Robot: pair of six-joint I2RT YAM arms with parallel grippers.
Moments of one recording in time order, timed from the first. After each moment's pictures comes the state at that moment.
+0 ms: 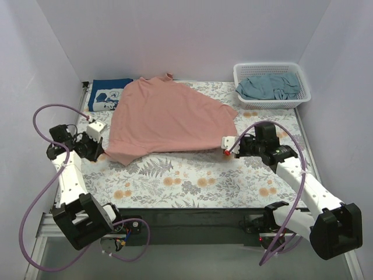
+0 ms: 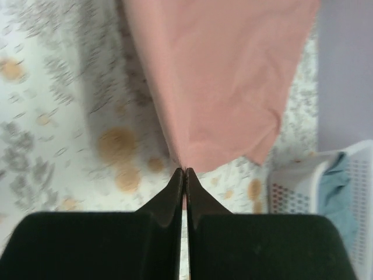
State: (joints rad) left arm 0.52 1.15 0.92 -0.72 0.67 0.84; right arm 0.35 1.08 0.77 -0.35 -0.48 -1.15
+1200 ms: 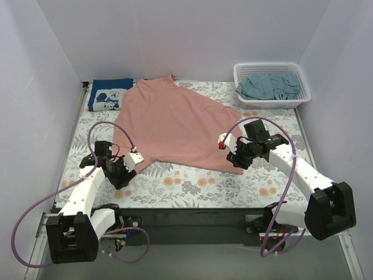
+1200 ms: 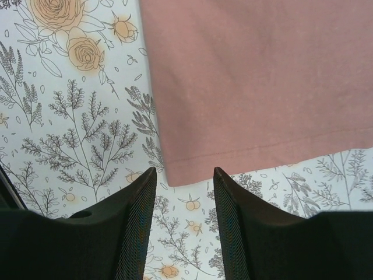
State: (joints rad) left arm 0.06 1.00 0.62 -0.90 0.38 0.98; right arm 0.39 1.21 0.85 -0.75 -0.41 -0.87
